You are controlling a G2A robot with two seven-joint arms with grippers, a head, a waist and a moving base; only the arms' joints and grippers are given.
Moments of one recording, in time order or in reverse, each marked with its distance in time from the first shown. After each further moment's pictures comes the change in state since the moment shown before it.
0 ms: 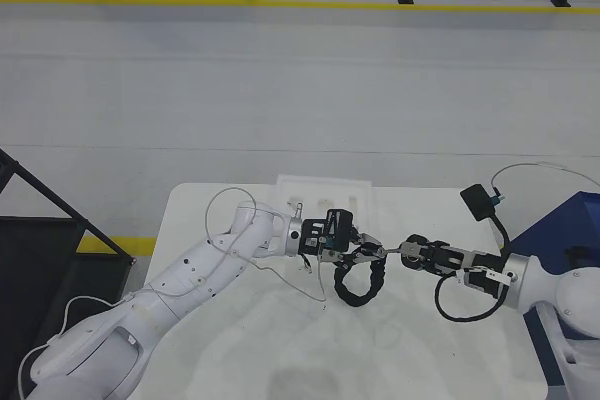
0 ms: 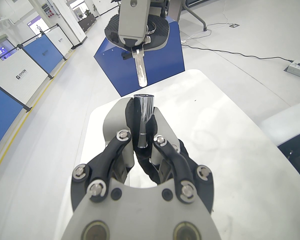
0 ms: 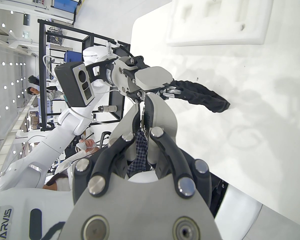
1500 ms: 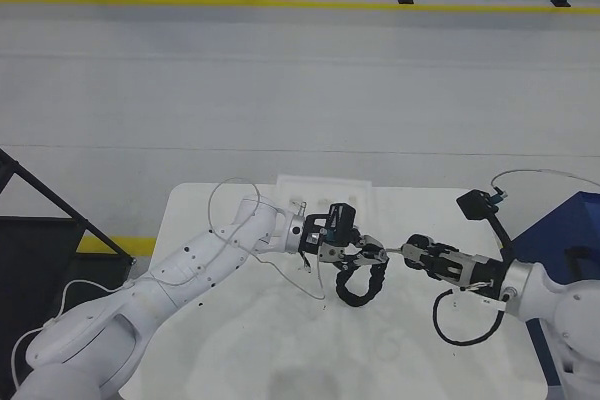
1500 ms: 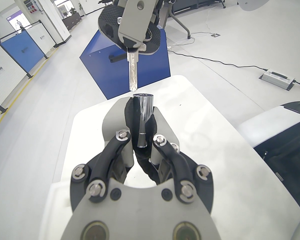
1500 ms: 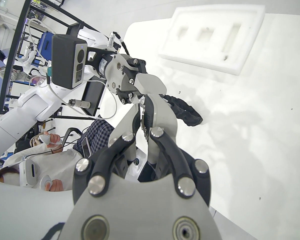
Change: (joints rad) left arm -0.095 0.008 0.115 0.041 -0.149 -0.064 -0.011; right arm -0.036 -0.018 0.021 -0.063 -0.193 -0.211 0.040
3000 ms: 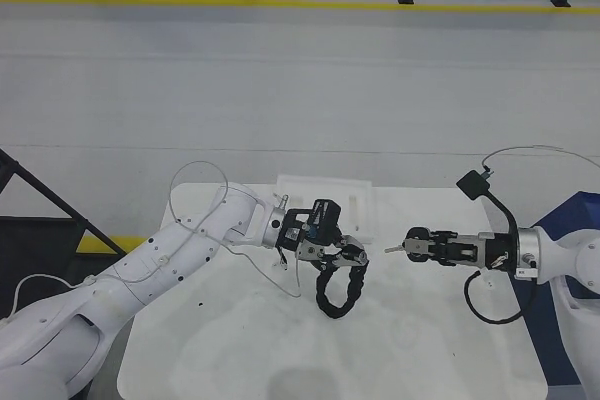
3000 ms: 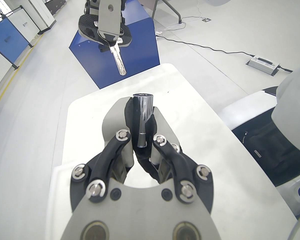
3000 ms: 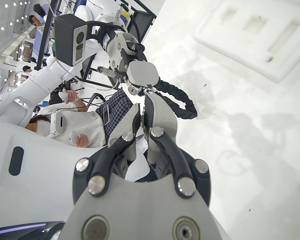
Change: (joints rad) left arm -0.065 0.158 0.018 -0.172 -0.185 -0.085 -0.195; right arm 0.233 -0.038 -0.012 0.323 0.272 -0.260 0.281
